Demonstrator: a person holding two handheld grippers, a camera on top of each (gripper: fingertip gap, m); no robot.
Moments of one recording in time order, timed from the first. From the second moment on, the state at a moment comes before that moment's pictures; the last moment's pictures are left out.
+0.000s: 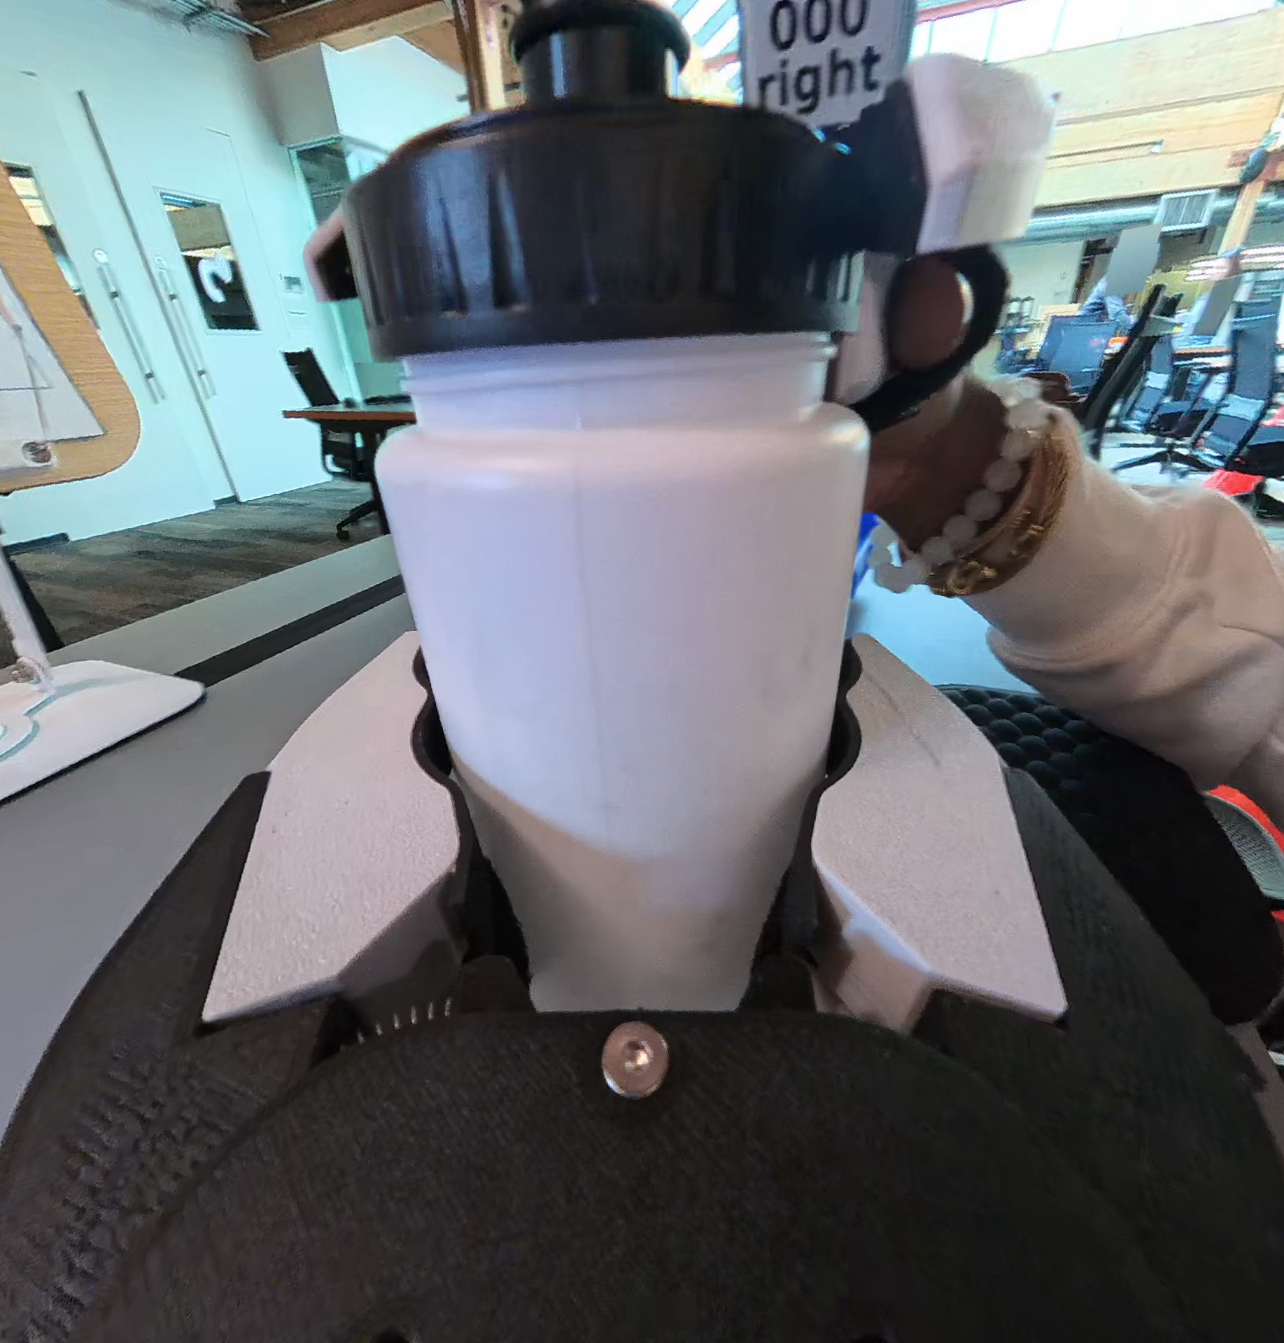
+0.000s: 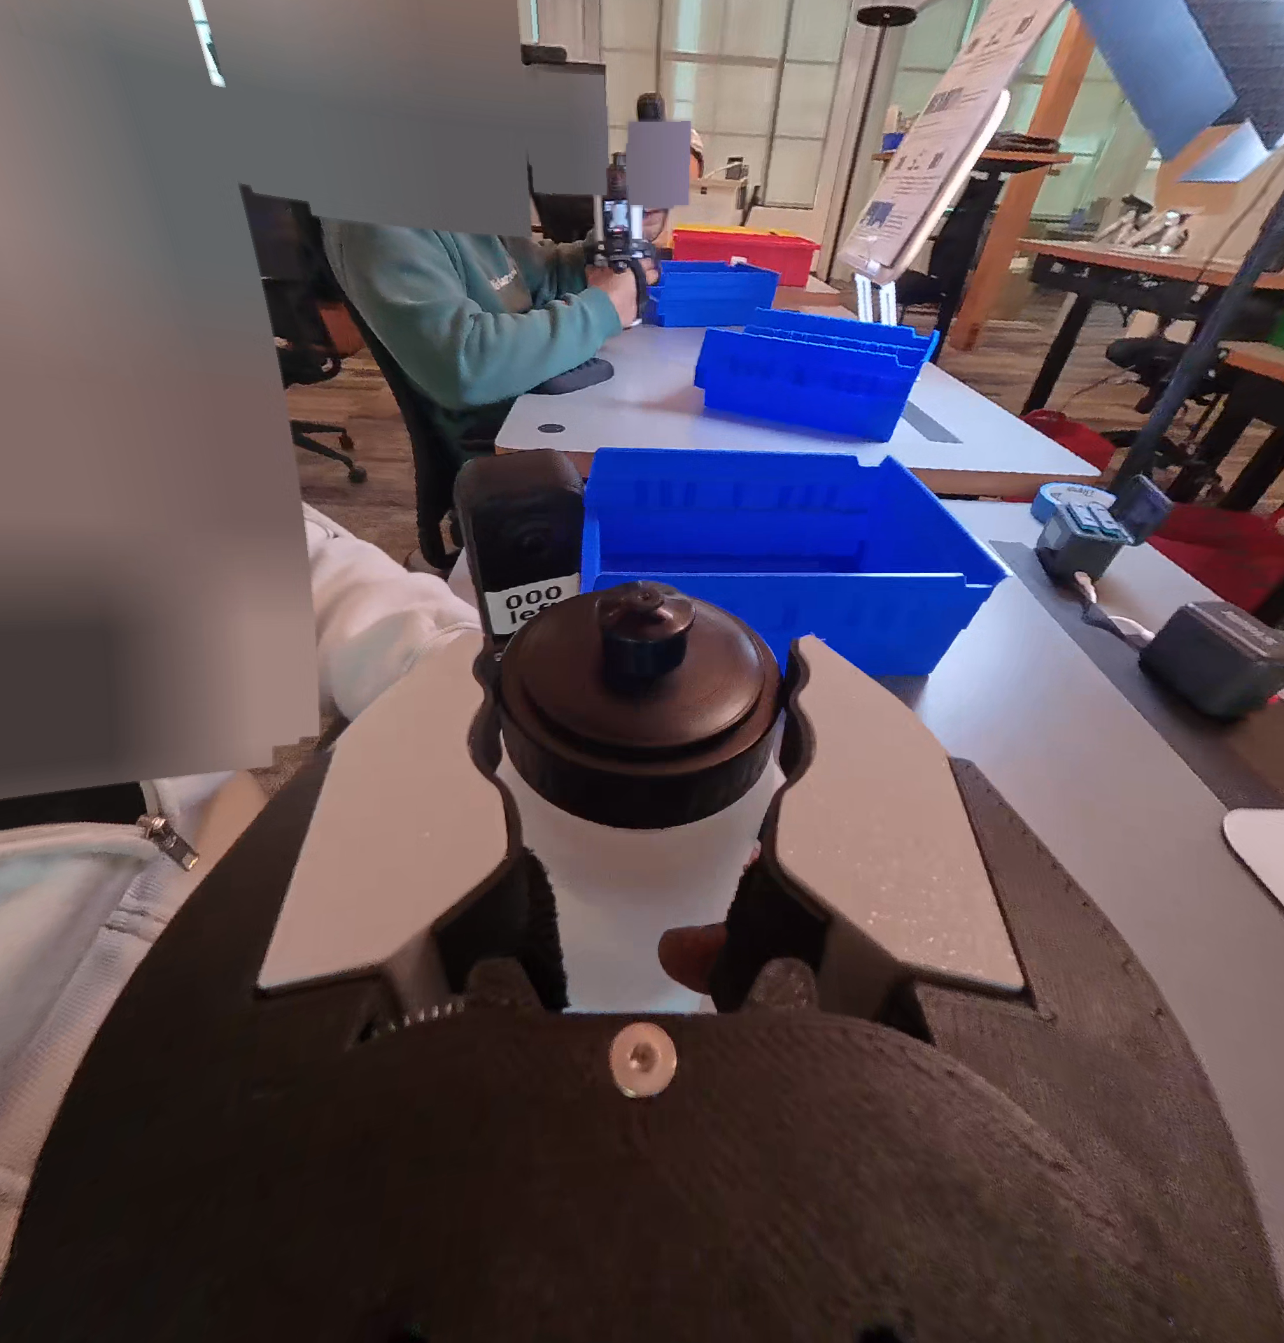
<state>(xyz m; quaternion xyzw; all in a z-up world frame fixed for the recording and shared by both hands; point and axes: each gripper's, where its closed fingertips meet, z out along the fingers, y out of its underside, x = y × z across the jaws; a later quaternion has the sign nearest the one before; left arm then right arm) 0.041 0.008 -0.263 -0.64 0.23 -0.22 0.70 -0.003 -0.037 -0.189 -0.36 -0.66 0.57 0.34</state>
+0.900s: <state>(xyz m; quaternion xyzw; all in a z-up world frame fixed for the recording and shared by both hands) 0.048 0.005 -0.264 -0.65 0.22 -0.20 0.70 -0.007 -0.036 -0.192 -0.45 -0.59 0.54 0.40</state>
